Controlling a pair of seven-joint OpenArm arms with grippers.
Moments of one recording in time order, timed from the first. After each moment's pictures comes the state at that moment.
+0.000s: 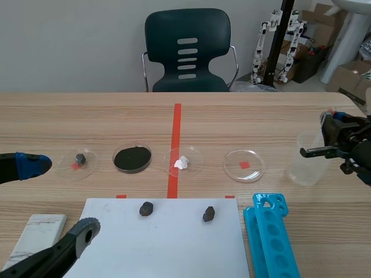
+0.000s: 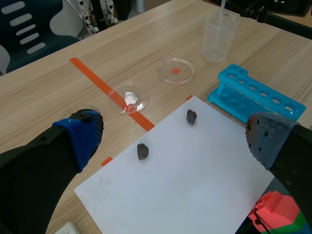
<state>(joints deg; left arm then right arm) 56.4 -24.2 -14.0 122.9 -7.6 -38.1 -17.4 -5.6 7.5 22.6 75.6 -6.6 28.3 19.7</state>
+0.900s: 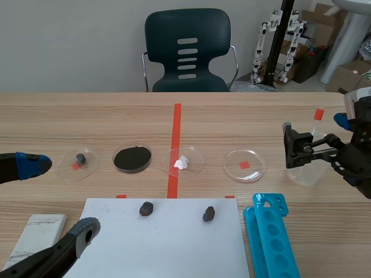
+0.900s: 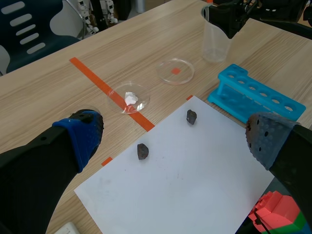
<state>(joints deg) 56.4 -24.2 -14.0 122.9 -7.6 -38.1 -17.4 -5.4 7.5 20.1 74.6 -8.3 27.4 18.7</state>
